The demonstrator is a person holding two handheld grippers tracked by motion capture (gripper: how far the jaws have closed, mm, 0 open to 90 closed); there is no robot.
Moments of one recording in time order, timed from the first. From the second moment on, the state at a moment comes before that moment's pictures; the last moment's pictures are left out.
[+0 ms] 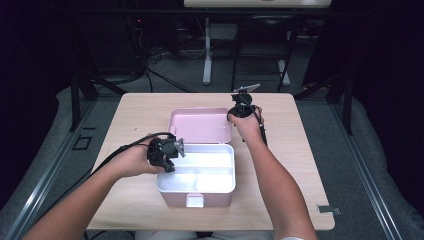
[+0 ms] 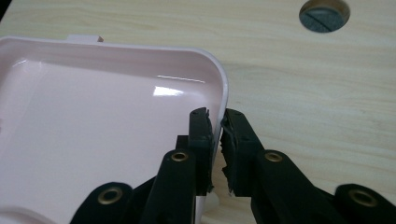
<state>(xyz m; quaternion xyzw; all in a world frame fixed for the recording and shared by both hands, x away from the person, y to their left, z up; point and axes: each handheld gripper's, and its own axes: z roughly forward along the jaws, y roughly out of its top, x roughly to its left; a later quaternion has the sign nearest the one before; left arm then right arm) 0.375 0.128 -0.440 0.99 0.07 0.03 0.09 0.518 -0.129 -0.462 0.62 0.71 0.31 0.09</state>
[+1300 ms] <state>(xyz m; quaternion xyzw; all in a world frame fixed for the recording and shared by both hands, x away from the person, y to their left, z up) 0.373 0.128 -0.441 0.99 0.08 0.04 0.09 0.387 -0.145 -0.387 0.47 0.71 0.47 0.23</state>
